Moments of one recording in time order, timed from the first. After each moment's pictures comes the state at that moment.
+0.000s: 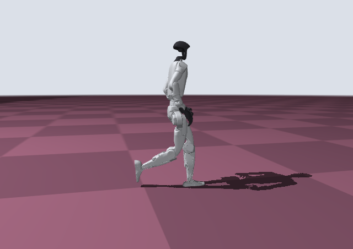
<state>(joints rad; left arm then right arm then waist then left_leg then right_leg) 0.26 0.25 -0.04 0.52 0.47 -0.47 -0.41 0.37 -0.26 0.36 0.68 -0.53 -0.41 -0.14 0.00 -0.06 0.10 -0.47 -0.10 0.09 0.43 -0.13 0.25 0.07 0.21 -0.32 0.93 0.43 -0.16</state>
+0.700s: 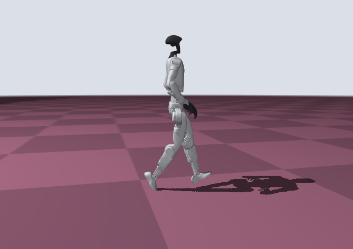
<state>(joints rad) 0.32 0.23 -0.04 0.72 0.42 -0.56 -0.29 0.33 -0.33 0.36 0.60 -0.64 -0.48 -0.03 -0.05 -0.08 -0.07 -0.37 -0.13 0.34 0.09 -0.13 0.03 0.15 0.05 -0.32 0.35 0.52 -0.03</state>
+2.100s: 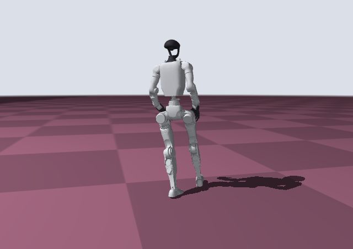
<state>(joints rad) 0.21 0.25 -0.07 0.78 0.54 -0.42 -0.38 0.27 -0.29 0.36 0.64 -0.79 -0.40 -0.09 -0.30 0.01 -0.02 0.08 -0.25 -0.18 0.19 -0.15 0.26 -0.39 -0.03 0.14 0.12 0.01 0.10</state>
